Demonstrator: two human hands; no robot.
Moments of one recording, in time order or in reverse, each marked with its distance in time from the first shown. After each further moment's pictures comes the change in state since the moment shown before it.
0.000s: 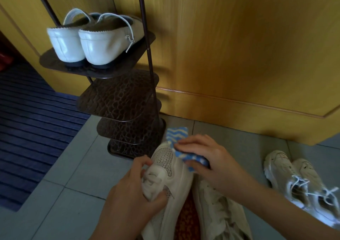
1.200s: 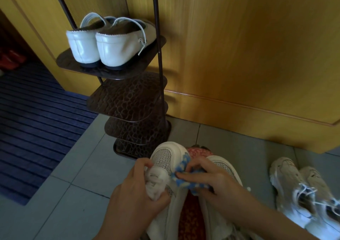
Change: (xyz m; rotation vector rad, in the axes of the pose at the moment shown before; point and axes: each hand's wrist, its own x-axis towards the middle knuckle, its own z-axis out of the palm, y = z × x) left_hand -0.003 -0.006 0.001 0.060 0.042 -0.058; right_hand -0.018 0.000 0.019 -0.015 -0.177 -0.069
